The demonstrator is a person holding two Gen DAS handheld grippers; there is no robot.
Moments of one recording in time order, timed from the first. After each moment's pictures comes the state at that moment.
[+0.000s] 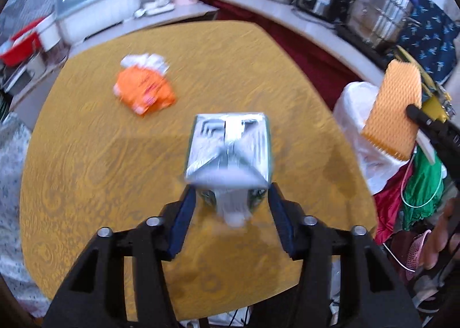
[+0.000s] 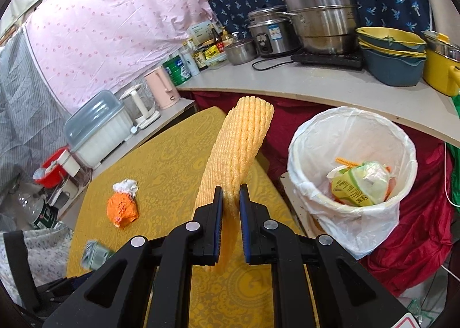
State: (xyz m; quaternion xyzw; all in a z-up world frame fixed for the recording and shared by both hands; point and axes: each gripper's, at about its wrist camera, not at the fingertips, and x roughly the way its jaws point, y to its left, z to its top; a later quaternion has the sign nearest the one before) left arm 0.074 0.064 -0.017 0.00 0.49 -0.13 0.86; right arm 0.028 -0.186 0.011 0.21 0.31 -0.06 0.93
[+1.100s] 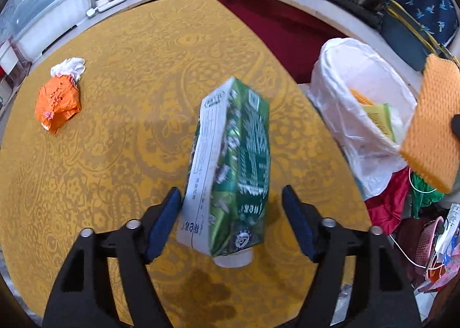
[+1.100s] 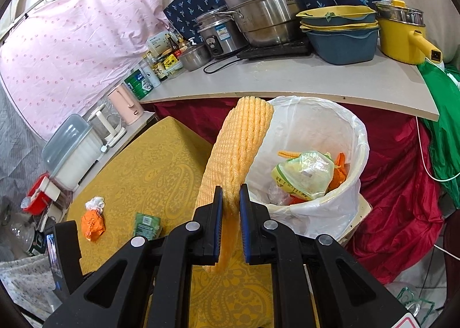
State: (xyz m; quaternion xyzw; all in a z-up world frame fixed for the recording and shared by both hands) left arm 0.116 -0.055 -0.091 0.05 0.53 -0.14 0.83; right arm -0.002 -0.266 -0.019 0.25 0.32 -0.12 0.91
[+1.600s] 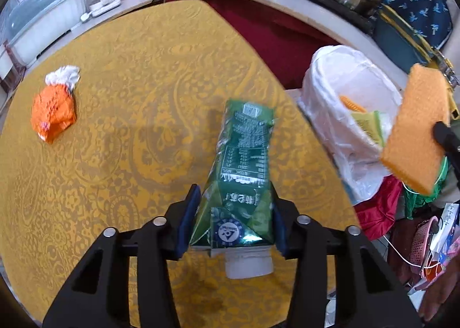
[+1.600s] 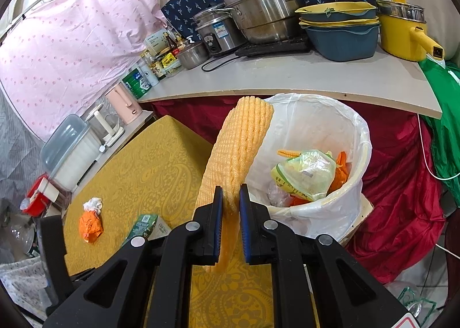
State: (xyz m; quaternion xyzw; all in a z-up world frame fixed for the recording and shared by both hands) left arm 0.113 -0.062 -0.073 0.04 0.52 -0.16 0.84; right arm 0.003 -0.269 -0.025 0.26 0.32 -0.12 0.90
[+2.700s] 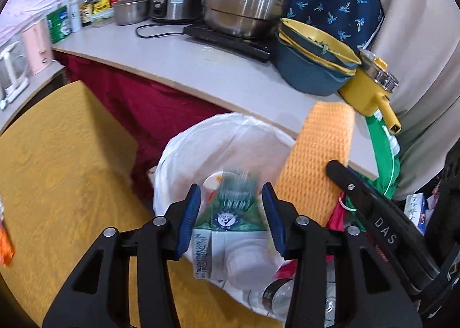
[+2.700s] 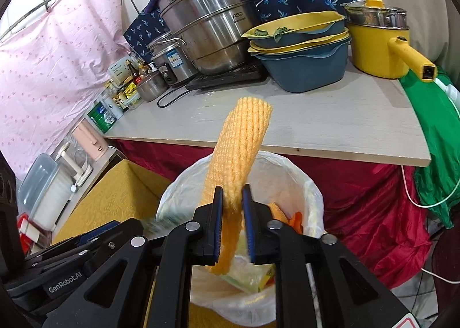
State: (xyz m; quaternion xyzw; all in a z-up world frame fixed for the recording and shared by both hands) left arm 0.167 -0.246 -0.006 0.05 0.44 -0.34 0.83; right arm 0.049 -0.395 -0.020 0.28 0.29 -0.19 0.90
